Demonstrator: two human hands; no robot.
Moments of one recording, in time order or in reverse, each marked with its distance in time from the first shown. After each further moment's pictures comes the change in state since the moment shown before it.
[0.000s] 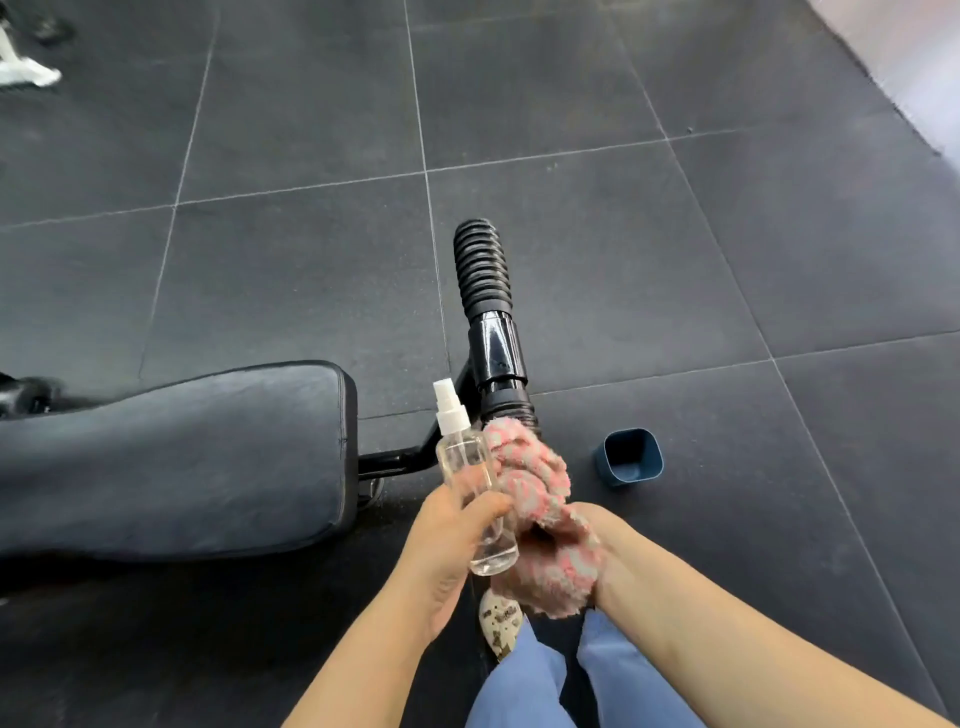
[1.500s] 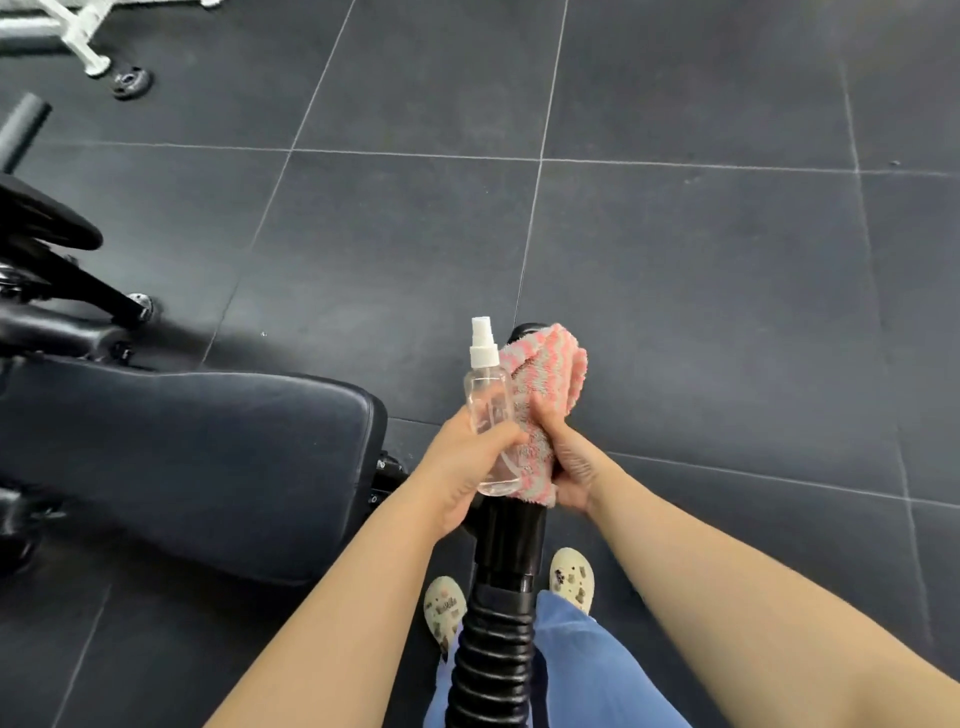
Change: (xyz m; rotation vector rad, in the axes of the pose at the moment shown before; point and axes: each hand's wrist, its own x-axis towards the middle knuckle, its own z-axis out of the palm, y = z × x) left_hand 0.198 0.133 0.015 0.003 0.261 -0.076; right_hand 0.139 -0.221 0.071 -0.157 -0.490 -0.009
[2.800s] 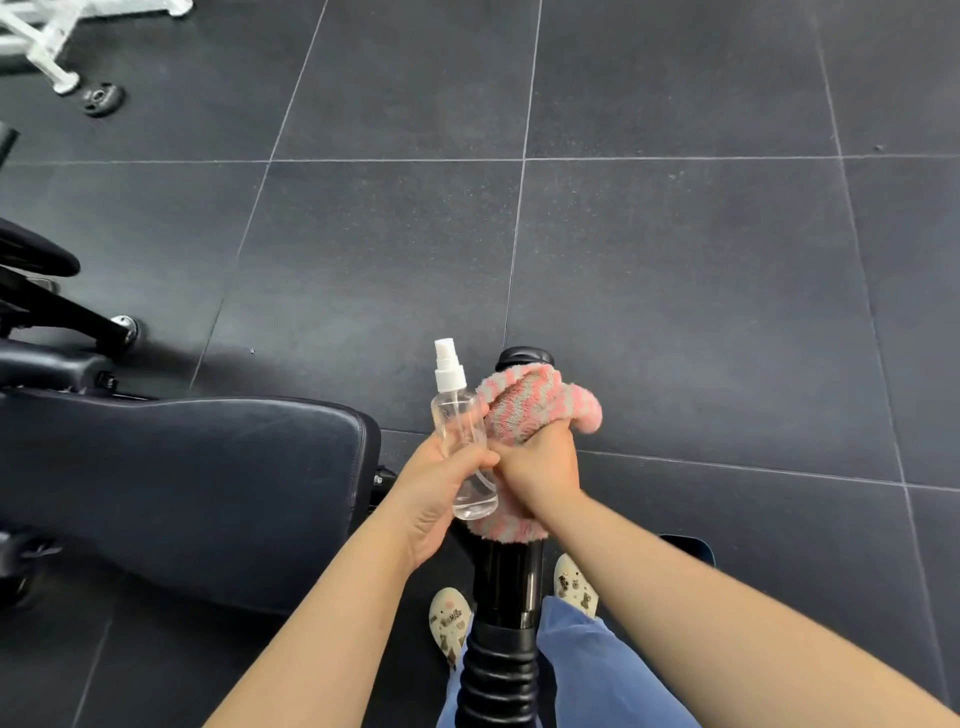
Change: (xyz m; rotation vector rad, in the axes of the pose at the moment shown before) left_hand 0.005 0.011 -0.013 -0.133 -0.042 0.015; right_hand 0.015 0.003 0.032 -0.738 0.625 -0.365
